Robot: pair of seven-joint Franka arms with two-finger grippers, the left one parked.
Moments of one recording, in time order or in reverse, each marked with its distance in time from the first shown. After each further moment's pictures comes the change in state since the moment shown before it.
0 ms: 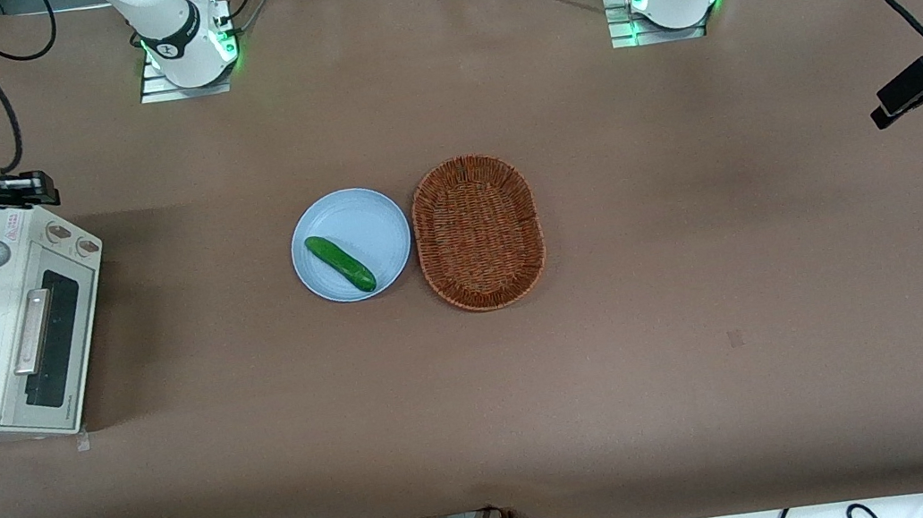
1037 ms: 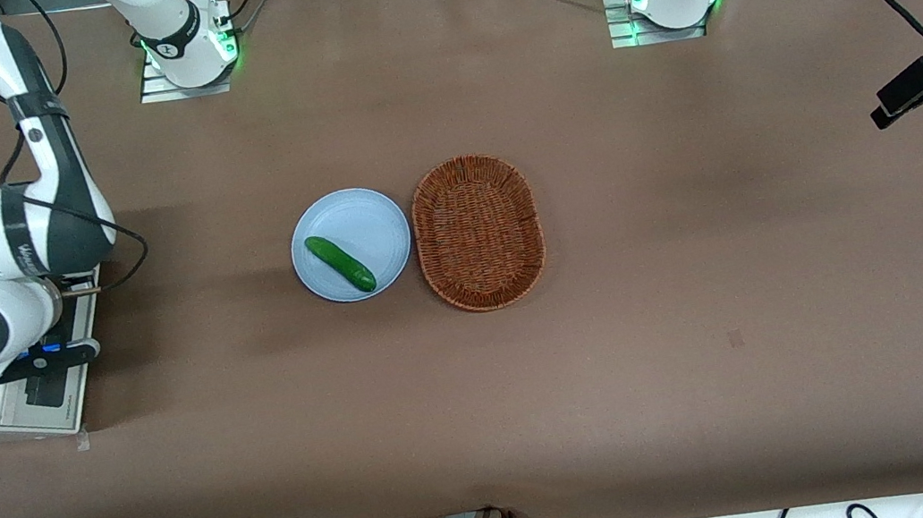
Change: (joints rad) arm -0.002 0.321 -0.001 -0.012 -0.402 0.233 -0.050
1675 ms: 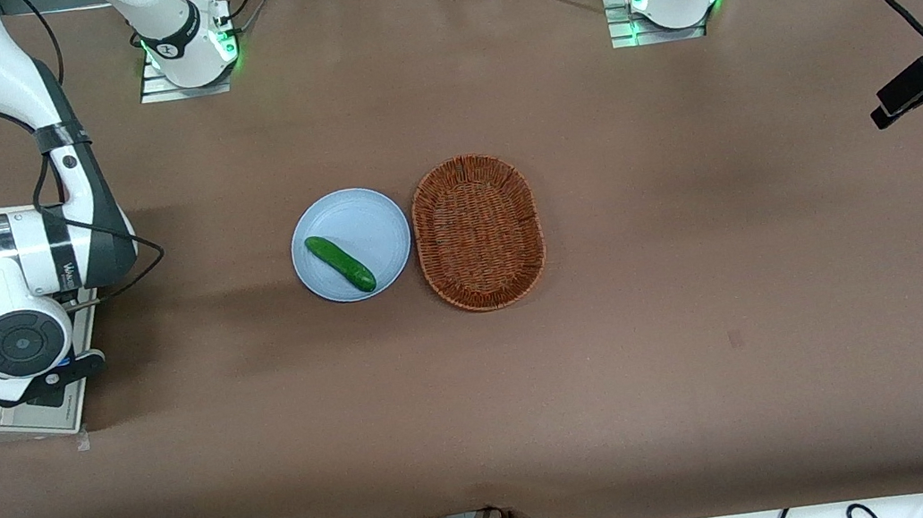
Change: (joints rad) arm 0.000 0.049 0.000 -0.014 -0.185 0.078 -0.091
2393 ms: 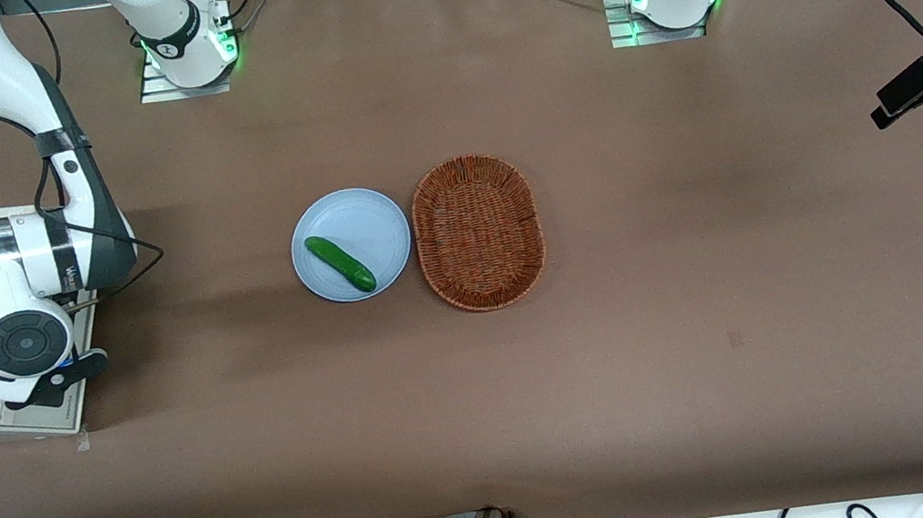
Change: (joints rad) arm -0.009 0.003 -0.006 -0.022 -0.012 0.049 -0.064
